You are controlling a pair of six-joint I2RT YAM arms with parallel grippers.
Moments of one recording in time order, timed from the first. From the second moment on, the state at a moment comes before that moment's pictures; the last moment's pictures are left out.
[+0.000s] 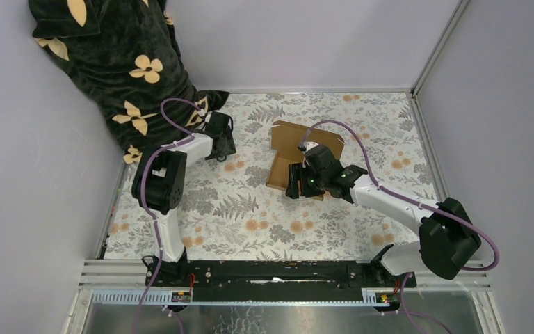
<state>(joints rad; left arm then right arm) -0.24 1.95 1.24 -0.28 -0.22 -0.48 0.71 1.38 0.87 -0.36 -0.10 0.49</state>
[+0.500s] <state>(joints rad) -0.24 1.91 1.18 -0.25 -0.21 -0.48 0.71 1.38 0.87 -0.35 -0.10 0.50</state>
